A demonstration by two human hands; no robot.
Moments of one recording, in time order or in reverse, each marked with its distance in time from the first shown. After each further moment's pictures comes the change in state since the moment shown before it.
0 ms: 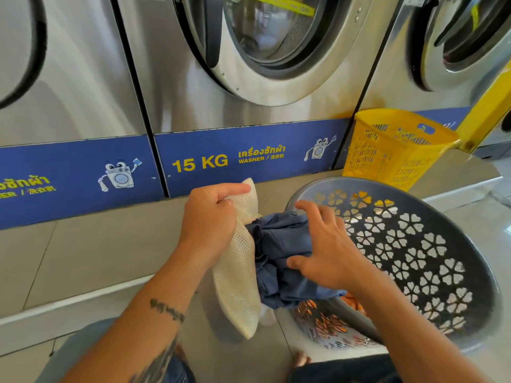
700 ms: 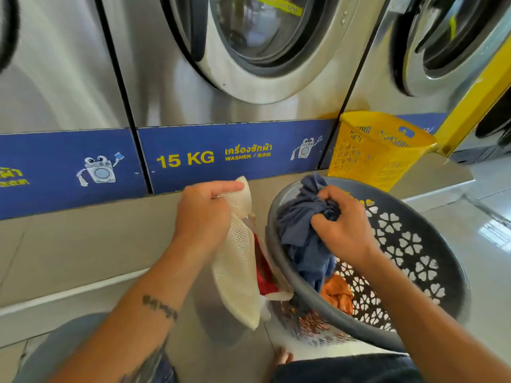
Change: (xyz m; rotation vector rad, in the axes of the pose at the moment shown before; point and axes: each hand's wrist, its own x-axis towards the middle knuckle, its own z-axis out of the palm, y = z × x) left_hand -0.012 0.018 0.016 -0.026 0.011 -0.077; right_hand 0.001 0.033 -0.036 0.405 0.390 -0.072
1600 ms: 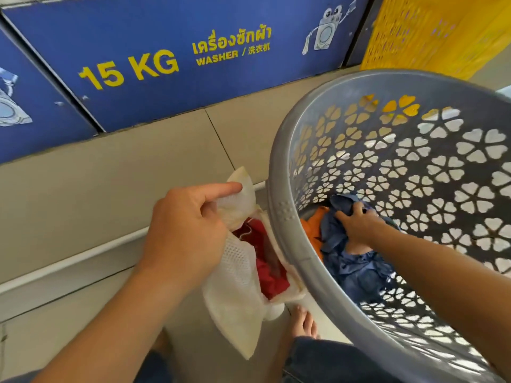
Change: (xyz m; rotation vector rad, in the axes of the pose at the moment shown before) left_hand 0.038 -0.100 0.073 0.345 -0.266 -0.114; right_hand 0.013 0.319 0.098 -1.192 -1.077 0.519
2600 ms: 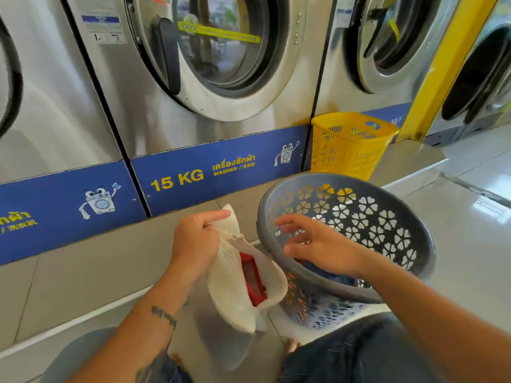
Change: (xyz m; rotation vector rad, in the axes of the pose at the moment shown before) left_hand -0.095 0.038 -0.082 -0.179 0.181 0.161; right_hand -0.362 -0.028 -0.106 1.177 0.485 -0.636
